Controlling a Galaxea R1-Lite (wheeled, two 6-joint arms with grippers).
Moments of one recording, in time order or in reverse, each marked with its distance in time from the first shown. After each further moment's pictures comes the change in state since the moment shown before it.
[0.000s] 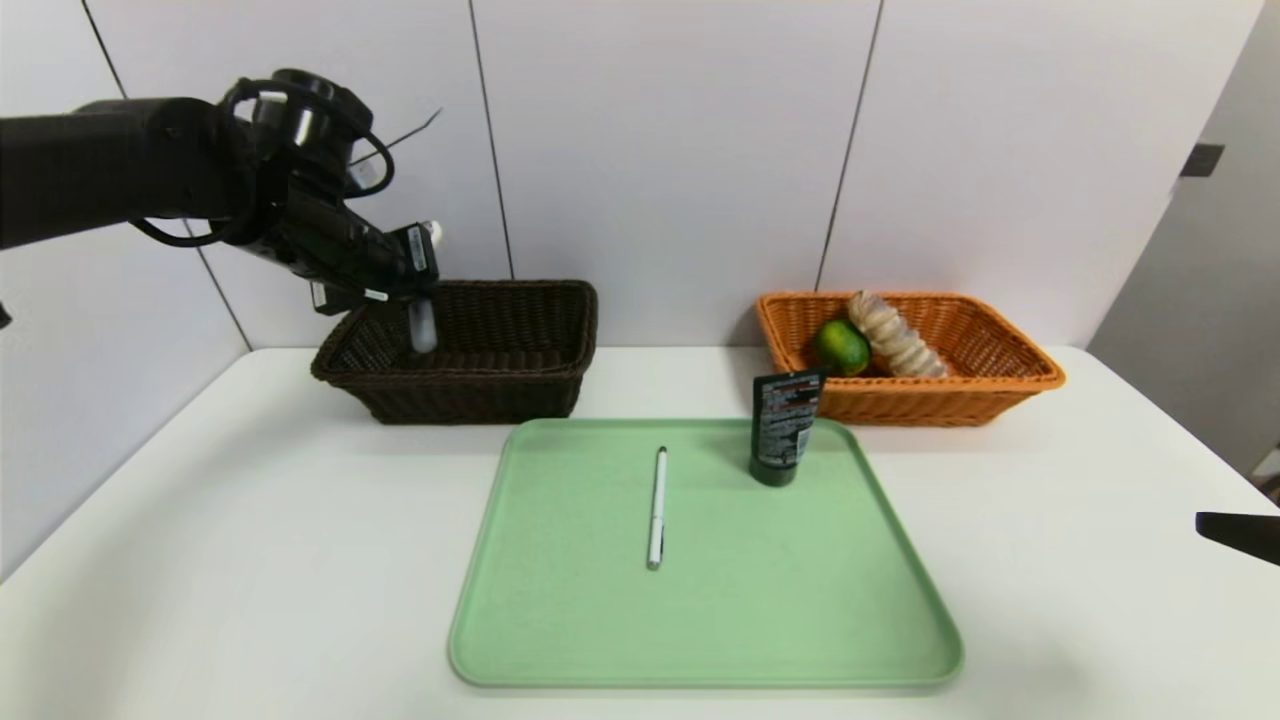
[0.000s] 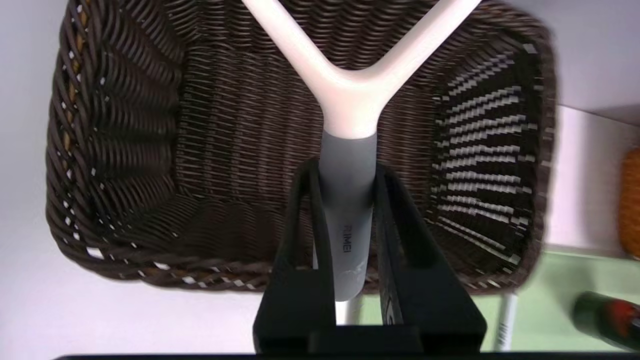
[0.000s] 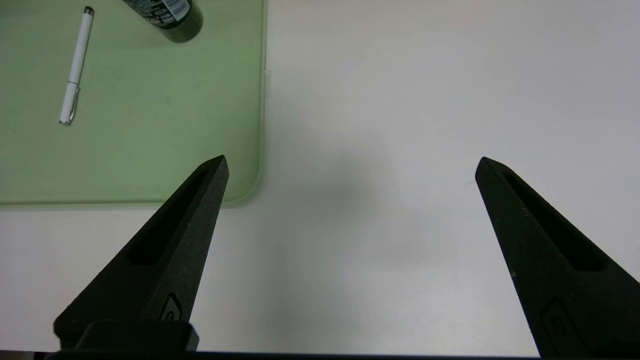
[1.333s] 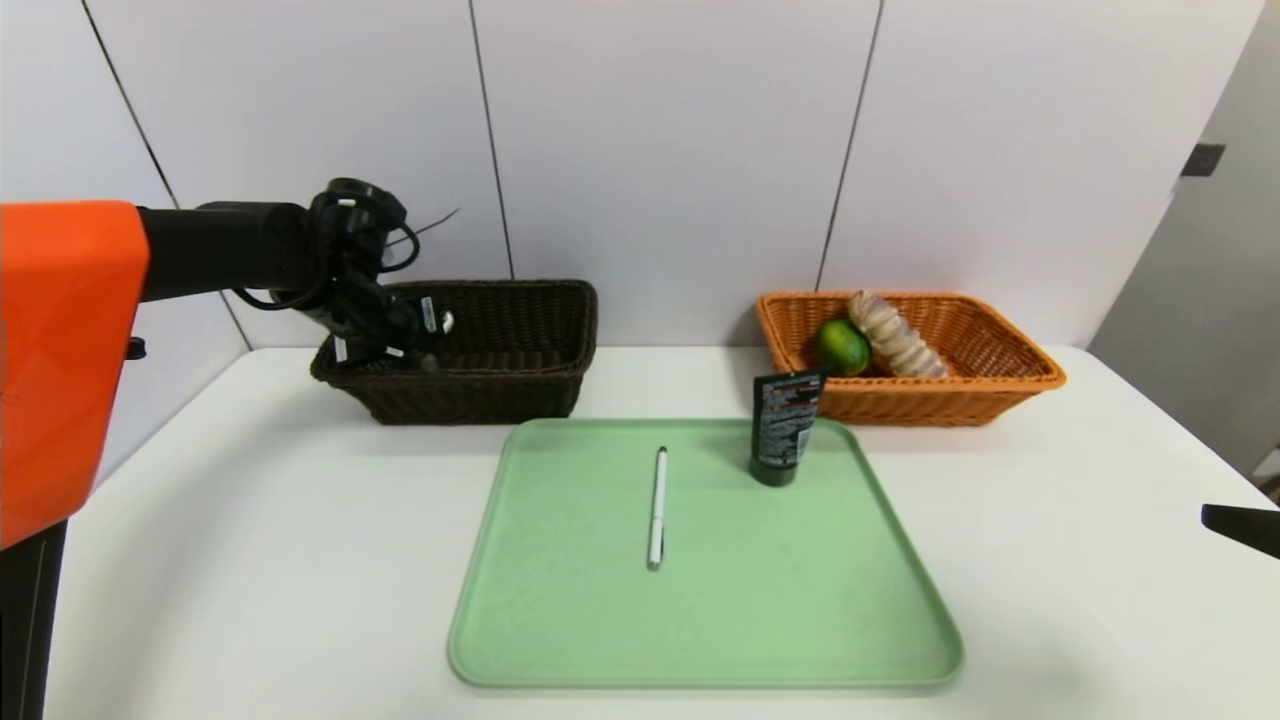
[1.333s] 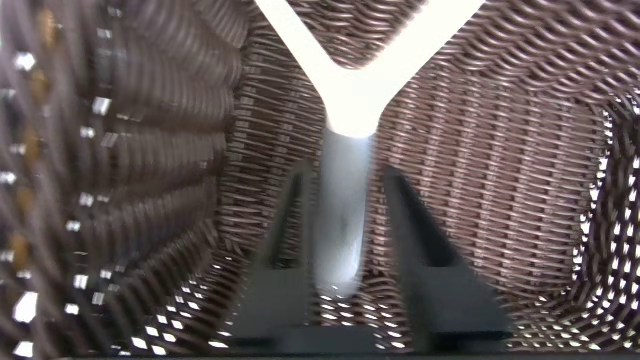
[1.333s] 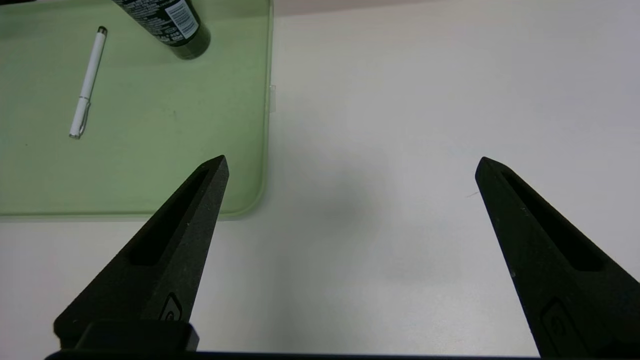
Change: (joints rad) left arm 0.060 0.195 -0.001 -0.054 0.024 0.010; right arm 0.000 -0.035 0.046 -0.071 -0.001 -0.002
